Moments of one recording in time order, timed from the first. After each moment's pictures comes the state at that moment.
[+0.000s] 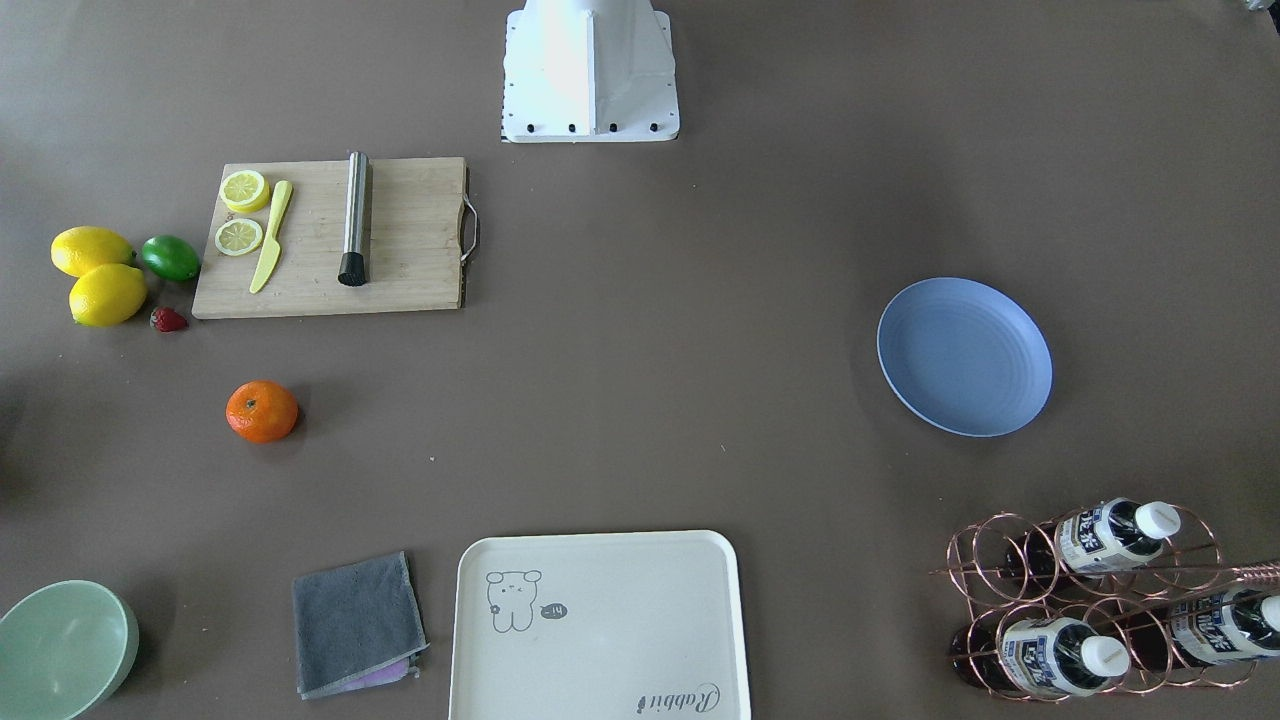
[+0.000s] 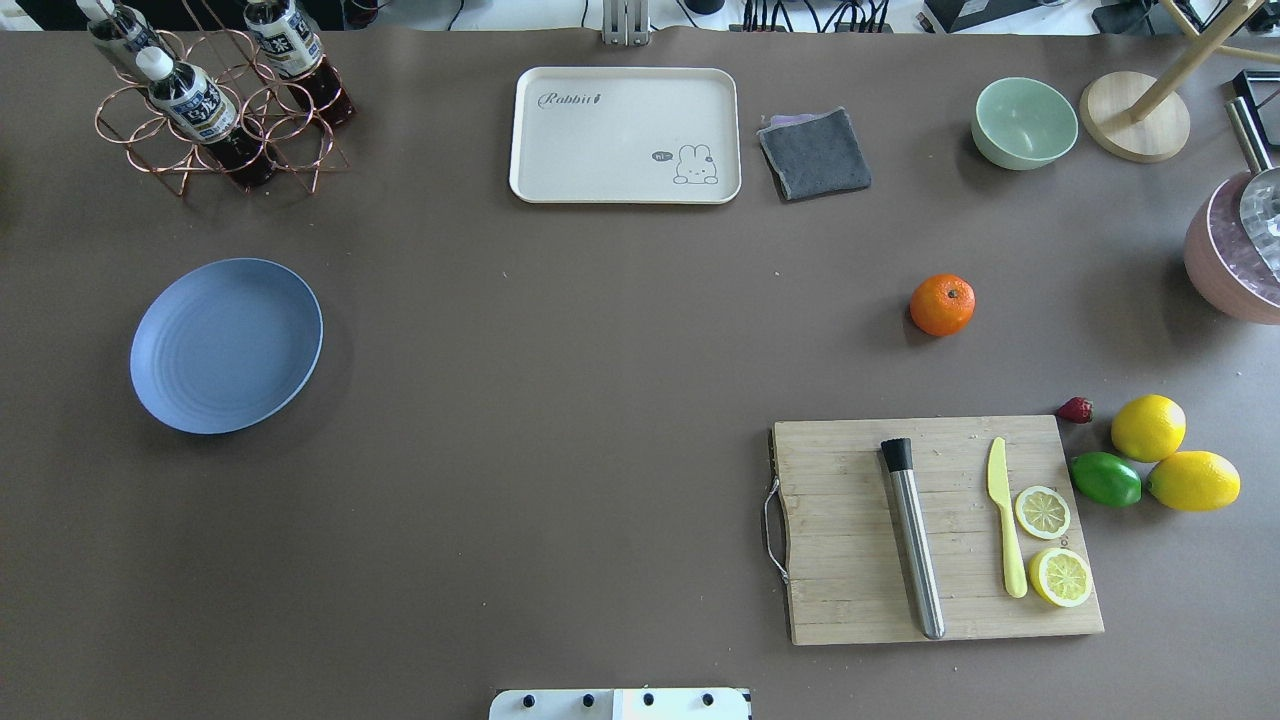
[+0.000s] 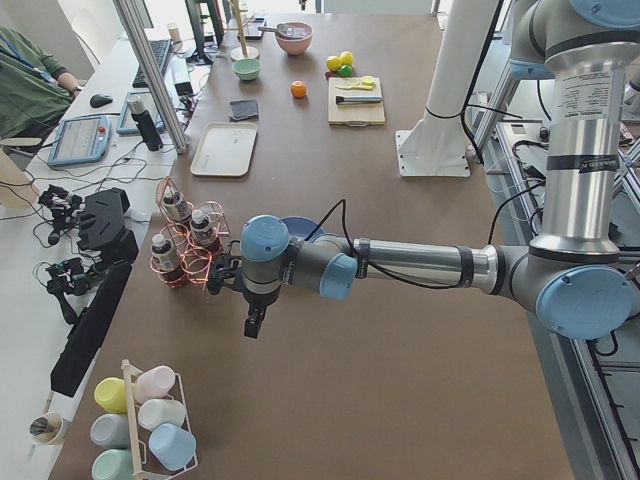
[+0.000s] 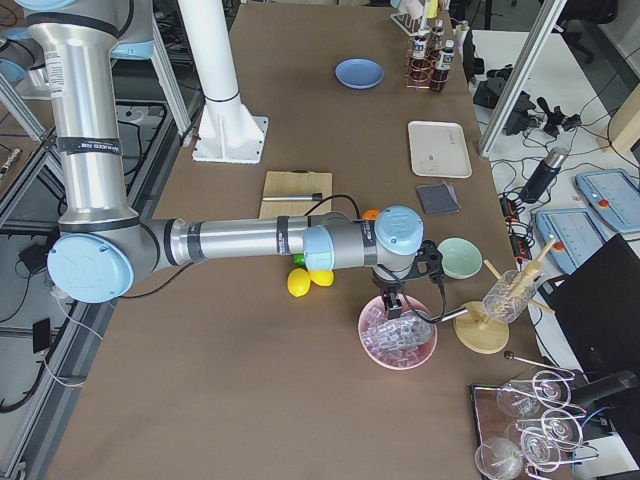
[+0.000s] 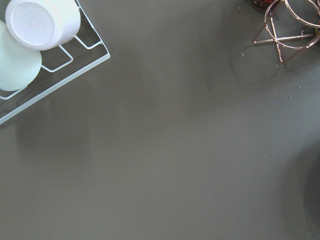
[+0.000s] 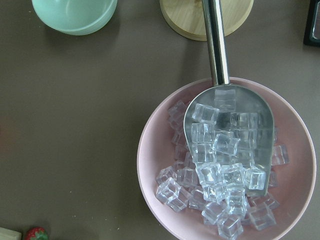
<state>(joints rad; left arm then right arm) -1.50 -1.56 -1.63 -1.87 -2.34 -0.15 1.54 -1.50 1.61 -1.52 2.45 -0.06</state>
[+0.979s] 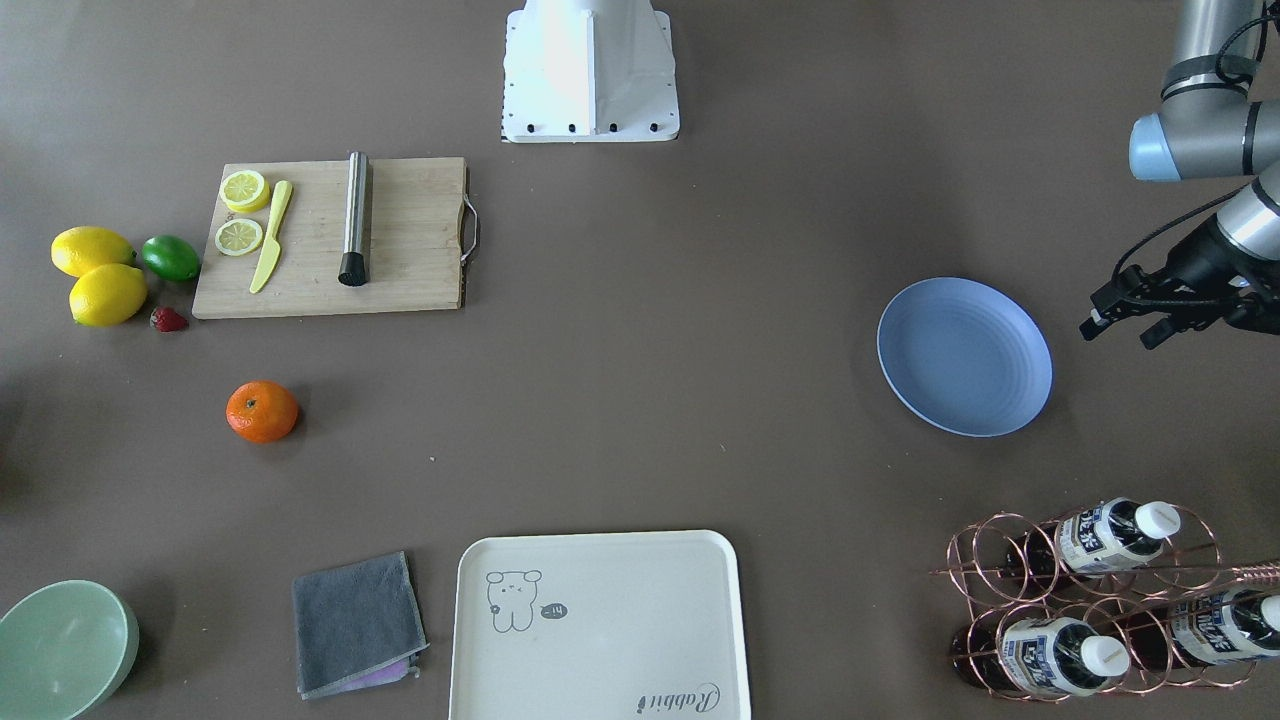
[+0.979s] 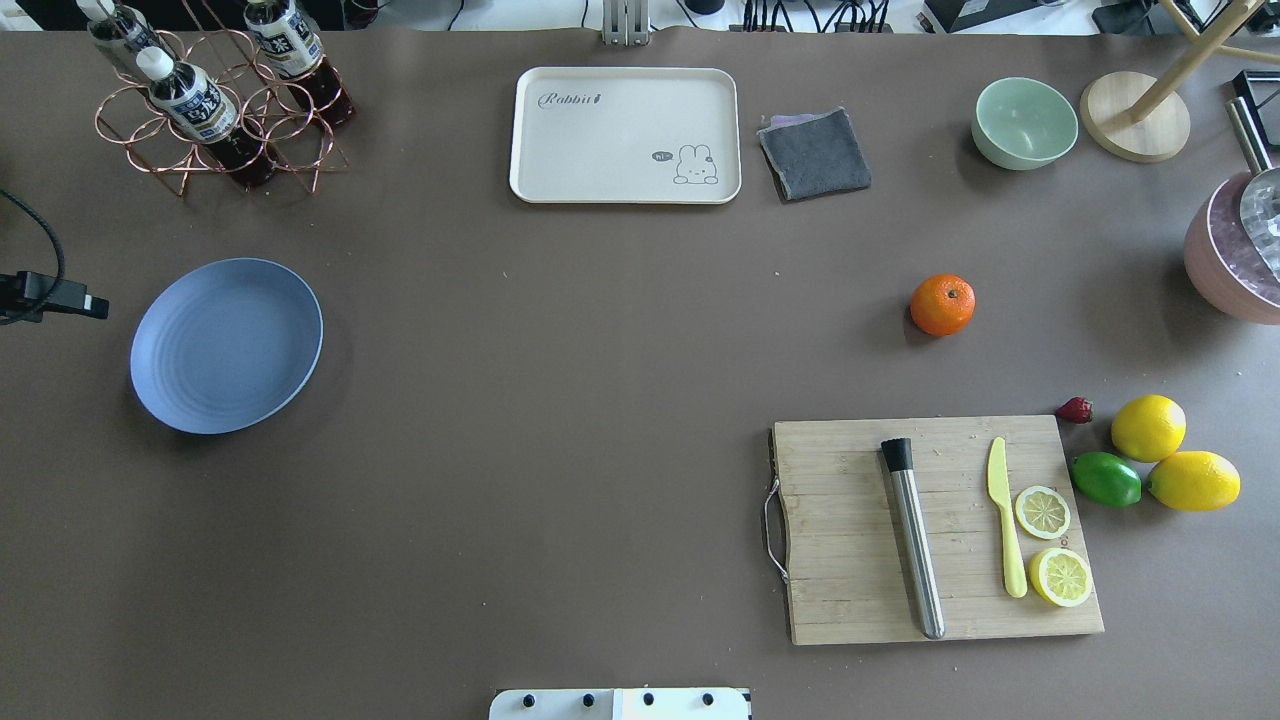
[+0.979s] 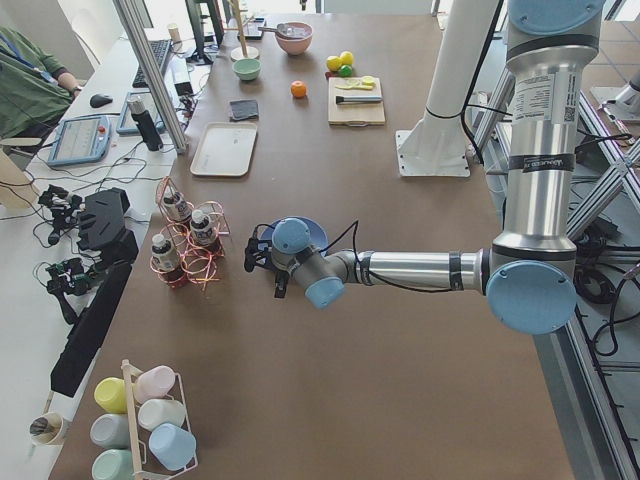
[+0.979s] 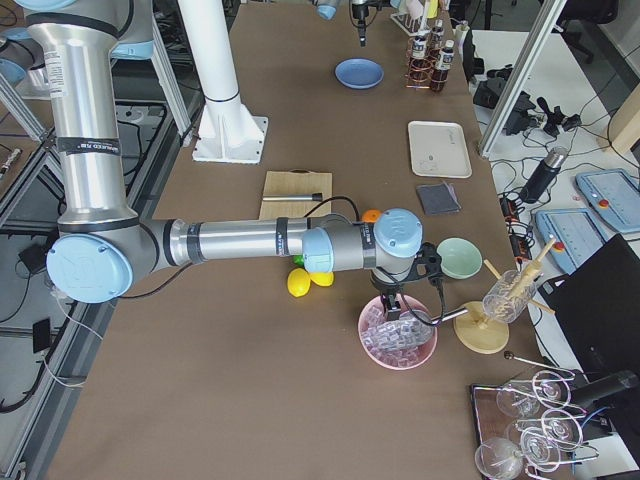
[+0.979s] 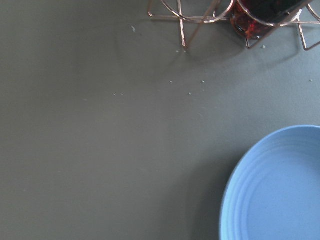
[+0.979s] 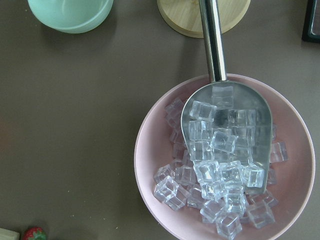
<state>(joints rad) -1.08 -1.57 -1.48 -2.52 -2.27 -0.86 1.54 -1.50 1.60 -1.52 2.45 -0.05</state>
